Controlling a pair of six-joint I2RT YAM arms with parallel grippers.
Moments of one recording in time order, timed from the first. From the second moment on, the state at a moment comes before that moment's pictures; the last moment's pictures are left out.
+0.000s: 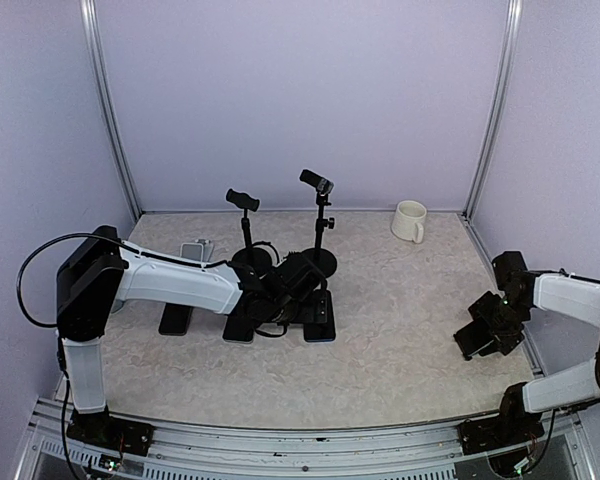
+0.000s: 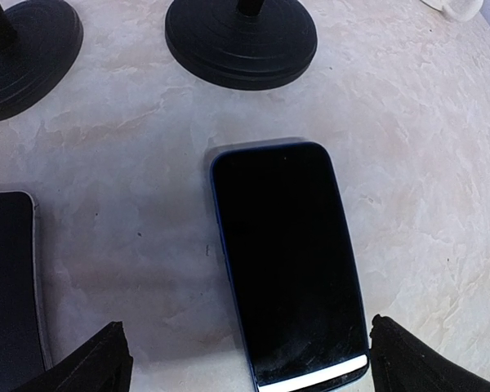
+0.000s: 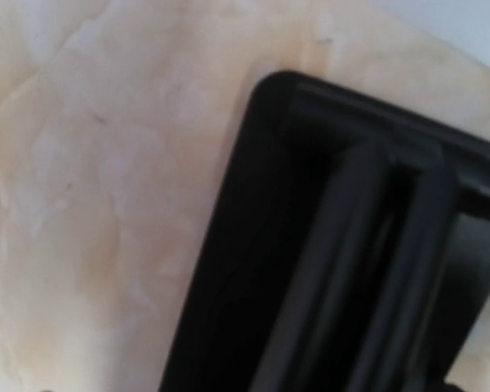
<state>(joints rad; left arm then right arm) -1.03 1.99 1.34 -0.28 -0.41 -0.80 -0.01 1.22 0.60 -0.61 0.15 1.04</state>
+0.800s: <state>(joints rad) -1.01 1.93 1.30 -0.28 -0.42 -0.80 0.15 1.46 0.75 -0.48 0.13 0.78</state>
